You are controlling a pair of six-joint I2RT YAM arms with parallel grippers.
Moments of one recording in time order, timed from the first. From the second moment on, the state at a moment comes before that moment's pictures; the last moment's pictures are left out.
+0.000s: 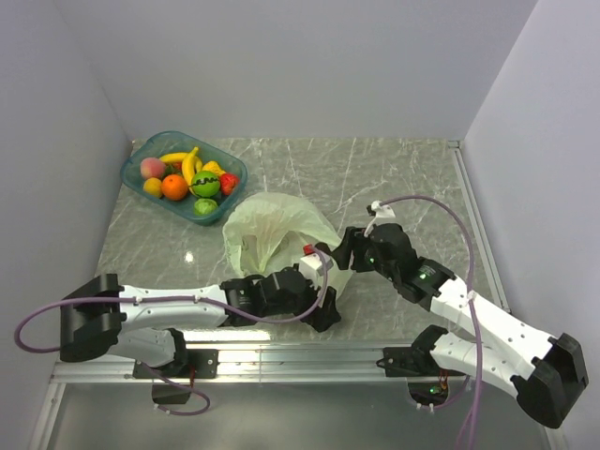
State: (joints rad) left arm -1.26 1.30 0.71 0.04 -0.08 -0.60; right arm 0.70 0.92 0.64 -0.29 0.13 0.57
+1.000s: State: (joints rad) left arm -1.23 1.49 0.82 0.04 -0.49 -0.64; right arm 0.66 0.91 0.40 -0.22 0.10 0.72
